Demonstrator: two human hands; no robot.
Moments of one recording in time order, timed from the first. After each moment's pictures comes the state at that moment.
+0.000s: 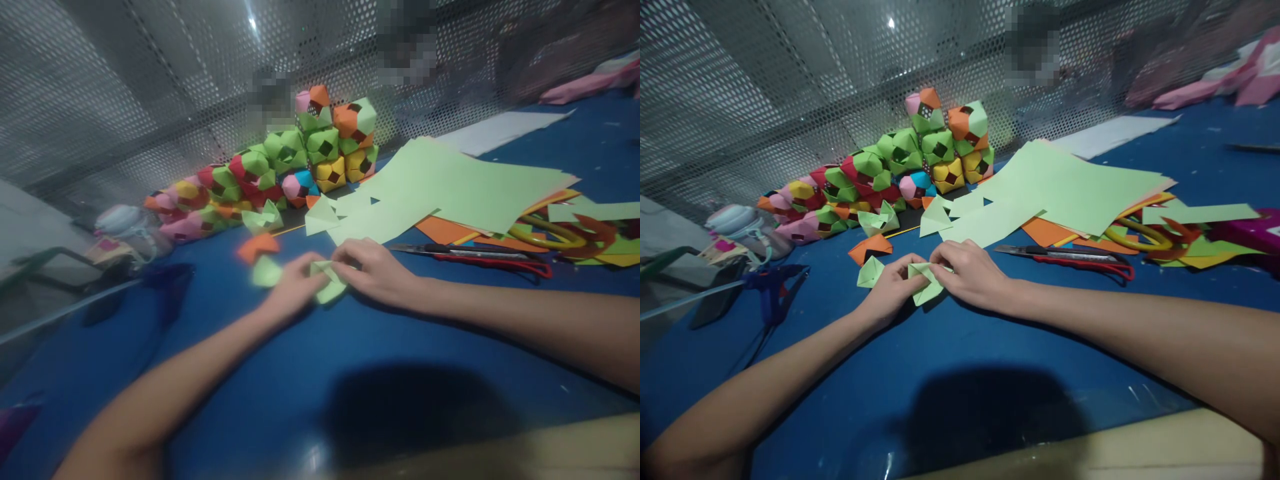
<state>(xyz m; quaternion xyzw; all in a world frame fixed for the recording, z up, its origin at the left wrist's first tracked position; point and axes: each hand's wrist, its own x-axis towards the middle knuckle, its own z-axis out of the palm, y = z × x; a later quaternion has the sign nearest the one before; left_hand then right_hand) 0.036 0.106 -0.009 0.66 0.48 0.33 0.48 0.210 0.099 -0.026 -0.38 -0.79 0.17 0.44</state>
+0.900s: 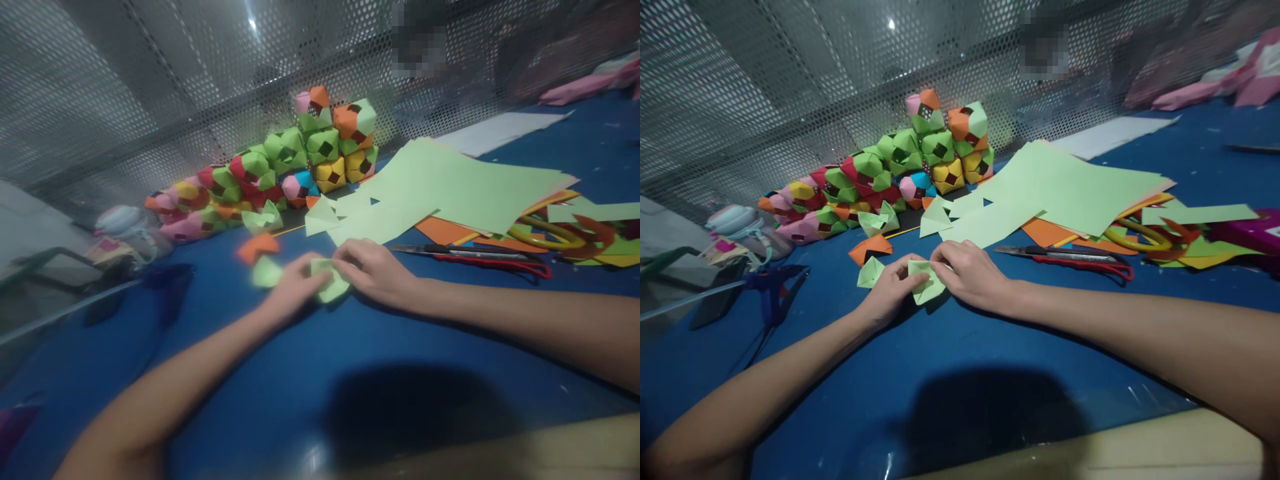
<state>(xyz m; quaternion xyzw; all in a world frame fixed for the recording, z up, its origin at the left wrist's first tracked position) 0.037 0.105 -0.005 0.66 0.46 0.34 0.49 0.209 0.098 -0.028 -0.39 -0.79 0.15 0.45</state>
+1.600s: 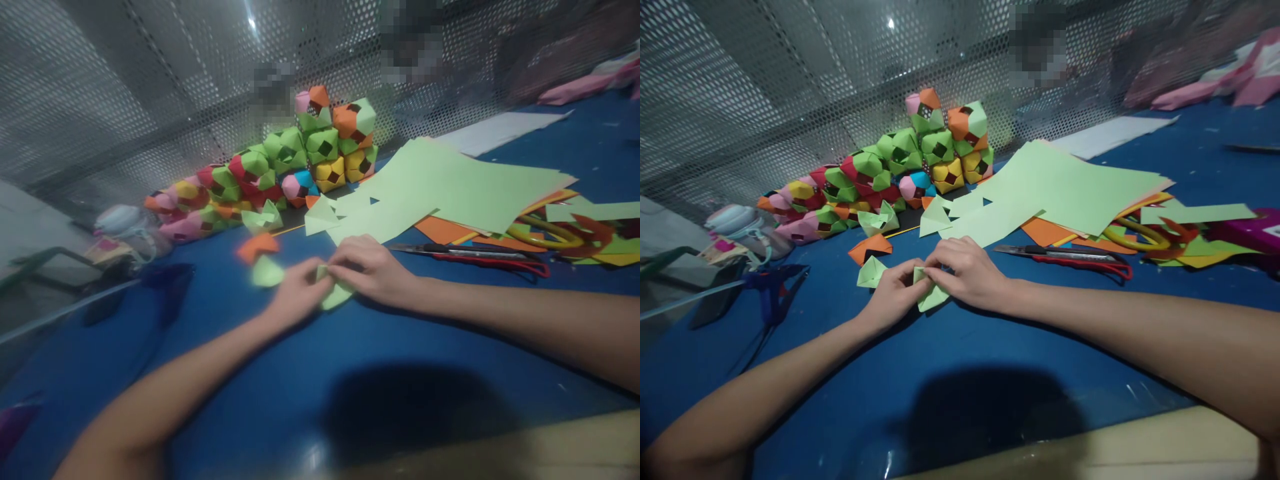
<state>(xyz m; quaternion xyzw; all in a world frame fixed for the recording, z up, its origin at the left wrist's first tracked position) 0.038 0.099 -0.007 0.75 0.45 0.31 0.37 0.209 0.100 -0.029 -0.31 -0.81 0.09 0.49</state>
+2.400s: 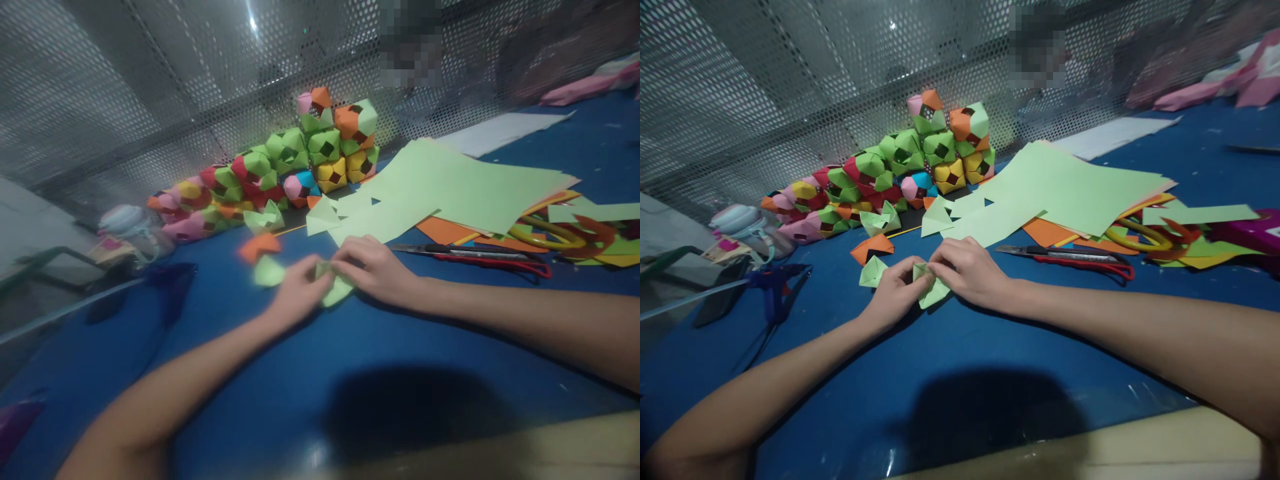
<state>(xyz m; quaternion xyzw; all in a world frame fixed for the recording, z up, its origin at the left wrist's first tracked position) 0.039 0.100 -0.009 0.75 0.45 0.33 0.36 0.210 0.100 -0.028 -0.33 -0.81 0.10 0.48</state>
